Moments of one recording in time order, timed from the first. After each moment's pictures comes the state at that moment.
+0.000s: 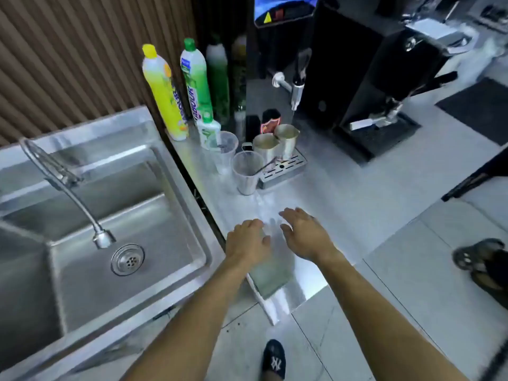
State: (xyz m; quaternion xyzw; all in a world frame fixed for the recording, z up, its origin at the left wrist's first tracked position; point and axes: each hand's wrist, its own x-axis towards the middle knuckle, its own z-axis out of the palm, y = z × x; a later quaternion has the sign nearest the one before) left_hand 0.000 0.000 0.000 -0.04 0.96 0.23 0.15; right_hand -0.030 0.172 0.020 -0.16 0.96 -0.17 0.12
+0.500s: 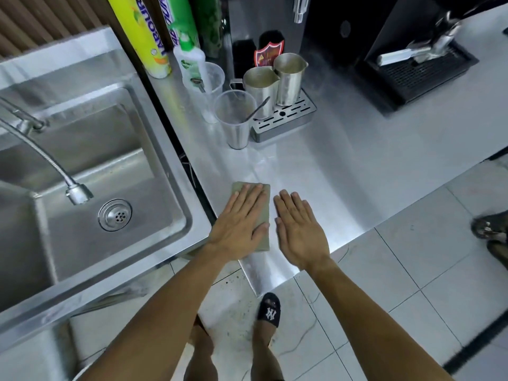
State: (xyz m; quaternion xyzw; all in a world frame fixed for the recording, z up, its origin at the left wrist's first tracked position) left_hand 0.021 0.005 -0.092 0.15 0.98 0.10 0.05; right_hand 0.015 0.206 -0.103 -0.21 0.96 -0.16 0.02
